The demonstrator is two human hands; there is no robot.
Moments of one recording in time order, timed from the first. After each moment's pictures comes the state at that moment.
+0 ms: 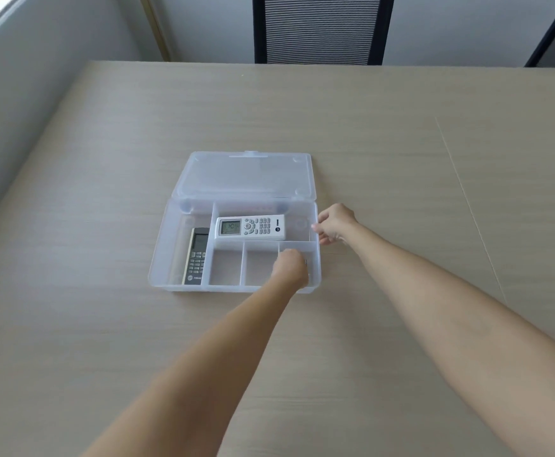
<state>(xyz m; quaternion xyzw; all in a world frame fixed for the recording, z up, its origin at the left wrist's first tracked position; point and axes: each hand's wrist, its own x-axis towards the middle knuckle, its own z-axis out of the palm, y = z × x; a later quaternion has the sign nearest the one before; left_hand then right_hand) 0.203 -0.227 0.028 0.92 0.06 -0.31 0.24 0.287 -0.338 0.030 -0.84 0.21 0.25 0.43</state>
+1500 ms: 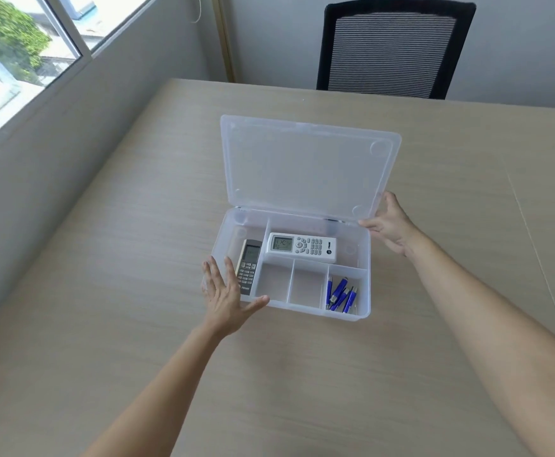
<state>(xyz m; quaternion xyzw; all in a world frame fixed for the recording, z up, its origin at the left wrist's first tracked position) 0.135 -0.032 -0.001 0.94 0.16 -0.15 0.28 0.322 -0.328 0.050 -0.73 0.08 0.20 0.65</state>
